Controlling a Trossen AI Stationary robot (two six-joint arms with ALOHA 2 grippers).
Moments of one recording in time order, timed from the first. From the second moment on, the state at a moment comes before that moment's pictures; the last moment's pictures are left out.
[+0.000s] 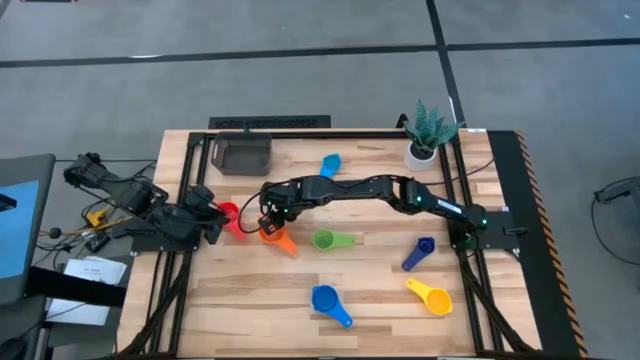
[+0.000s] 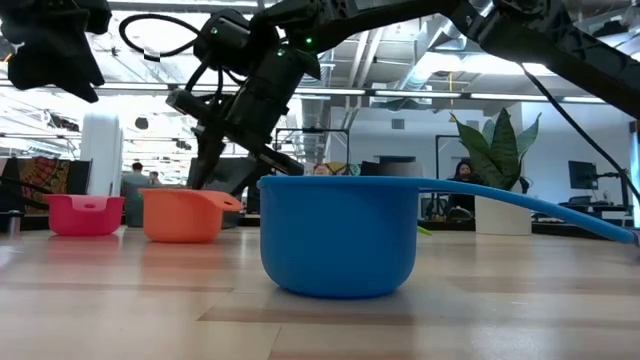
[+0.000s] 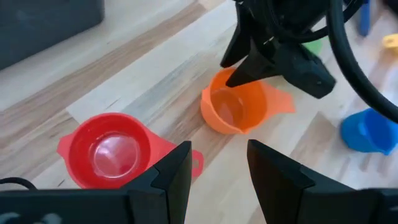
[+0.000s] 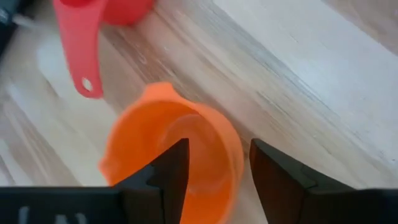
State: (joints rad) left arm -0.49 0.58 0.72 -1.00 -0.55 -1.16; right arm -0.06 2.54 2.34 -0.81 -0.05 0.81
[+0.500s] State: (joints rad) left arm -0.49 0.44 0.72 -1.11 -0.47 -1.15; right arm -0.06 2.53 2.34 -0.48 -0.01 0.70
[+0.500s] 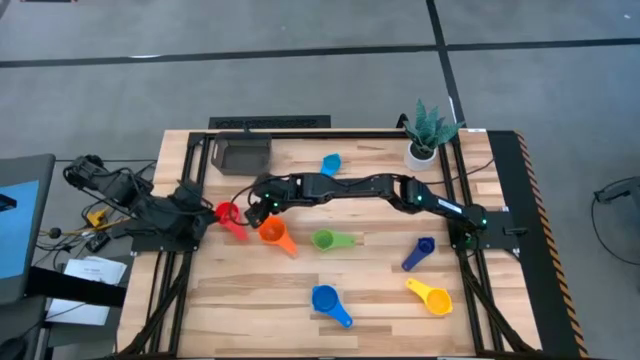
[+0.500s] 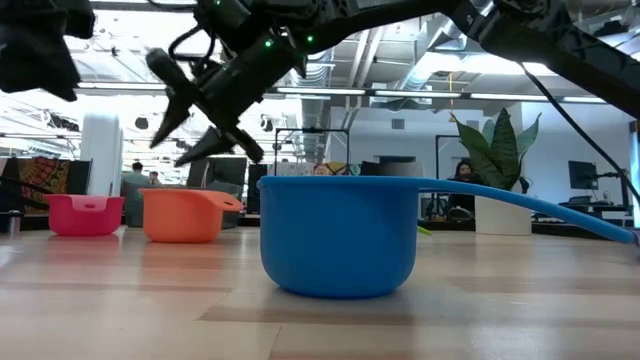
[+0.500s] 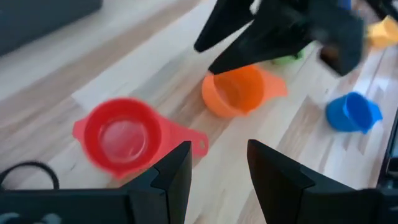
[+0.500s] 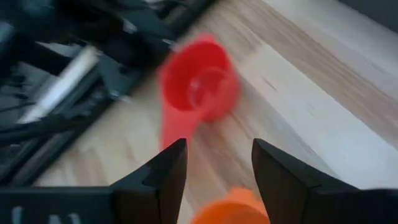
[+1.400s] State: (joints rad) left arm -0.49 0.71 0.68 -1.09 -0.36 -1.42; right arm -0.03 2.51 2.33 -0.51 0.24 0.24
